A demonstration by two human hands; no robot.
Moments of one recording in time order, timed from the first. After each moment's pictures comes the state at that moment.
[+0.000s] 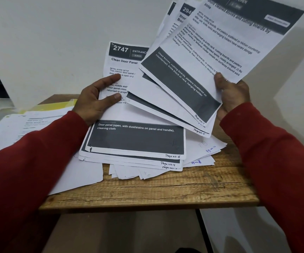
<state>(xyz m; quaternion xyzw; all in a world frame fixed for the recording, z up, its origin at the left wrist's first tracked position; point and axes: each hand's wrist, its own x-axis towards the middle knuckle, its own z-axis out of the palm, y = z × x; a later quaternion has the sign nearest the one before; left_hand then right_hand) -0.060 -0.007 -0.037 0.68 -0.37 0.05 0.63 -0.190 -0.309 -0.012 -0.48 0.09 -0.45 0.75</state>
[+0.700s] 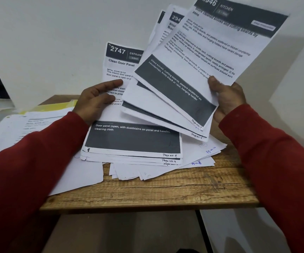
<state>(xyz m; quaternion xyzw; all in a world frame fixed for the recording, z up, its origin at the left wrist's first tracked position) -0.056 -0.009 -0.037 0.65 -0.33 0.00 0.69 -0.195 -0.301 -0.014 -0.50 0.08 -0.39 0.77</state>
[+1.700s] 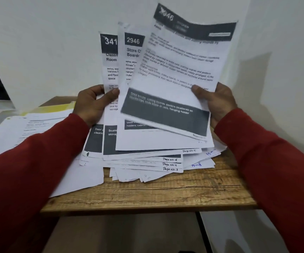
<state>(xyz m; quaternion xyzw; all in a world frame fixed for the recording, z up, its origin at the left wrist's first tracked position) -0.072 -0.014 -0.033 0.66 -0.28 0.08 0.69 -0.195 -0.287 -0.020 -0.60 0.05 -0.34 0.72</state>
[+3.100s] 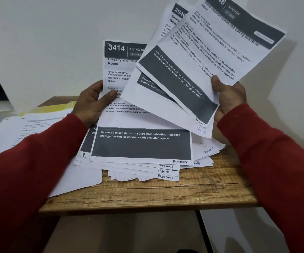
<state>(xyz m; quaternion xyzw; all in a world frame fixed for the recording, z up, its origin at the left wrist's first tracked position) -0.069 -0.012 -0.036 0.63 -0.35 0.03 0.69 -0.188 -0.309 -0.016 -0.45 0.07 -0.43 0.78</state>
